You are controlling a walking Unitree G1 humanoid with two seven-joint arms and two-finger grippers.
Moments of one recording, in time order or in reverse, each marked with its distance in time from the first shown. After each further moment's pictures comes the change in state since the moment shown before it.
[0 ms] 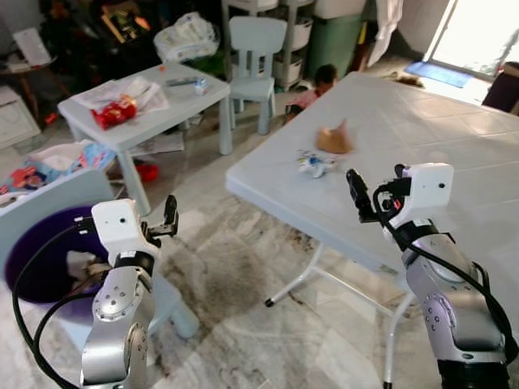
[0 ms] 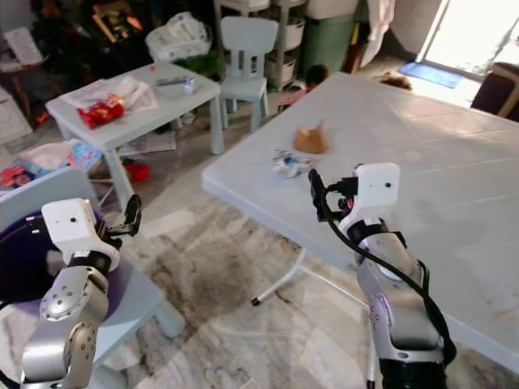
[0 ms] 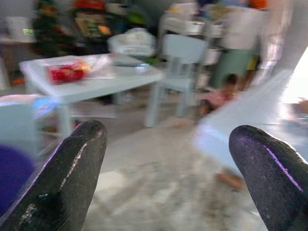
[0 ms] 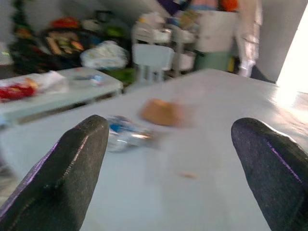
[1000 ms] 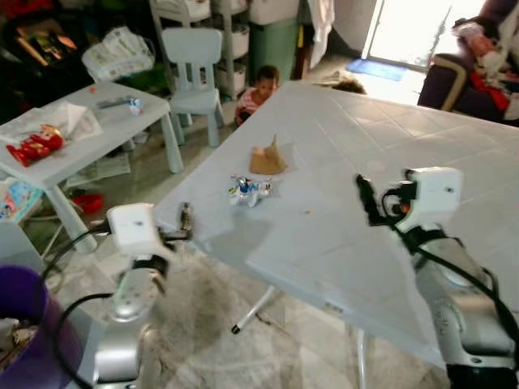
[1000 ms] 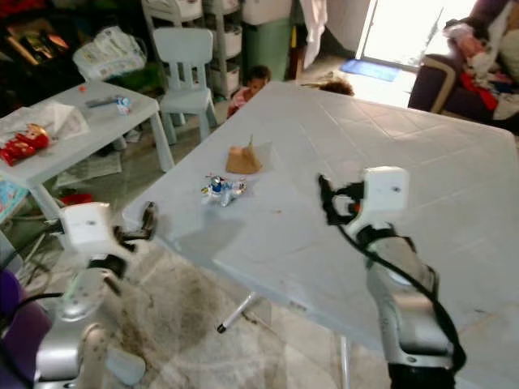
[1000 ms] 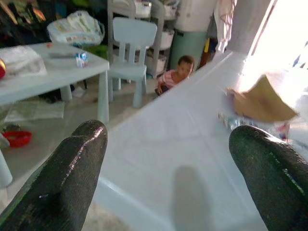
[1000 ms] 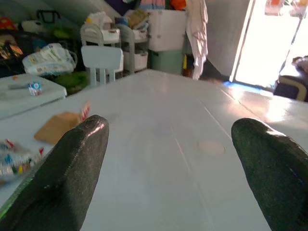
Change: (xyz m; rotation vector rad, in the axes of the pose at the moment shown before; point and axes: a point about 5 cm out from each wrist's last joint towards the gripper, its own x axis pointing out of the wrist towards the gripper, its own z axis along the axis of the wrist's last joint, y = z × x) left arm 0.001 -0.005 -0.007 0.002 0.048 -0.024; right arm -0.001 -0.004 0.001 -0.006 -0.004 -0.012
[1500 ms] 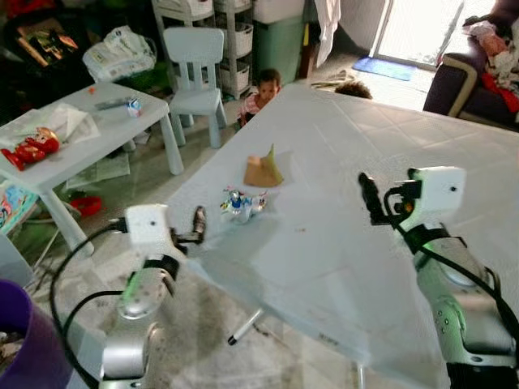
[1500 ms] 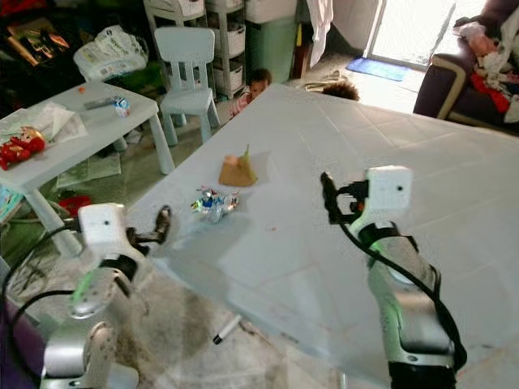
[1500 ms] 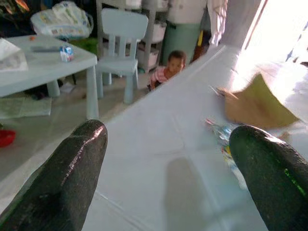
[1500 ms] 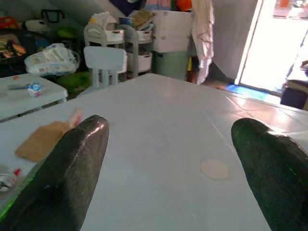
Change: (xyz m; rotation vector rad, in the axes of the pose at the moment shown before) left arm 0.002 -0.001 -0.004 0.010 0.042 -0.030; right arm 0.001 0.006 0.000 0.006 -0.001 0.021
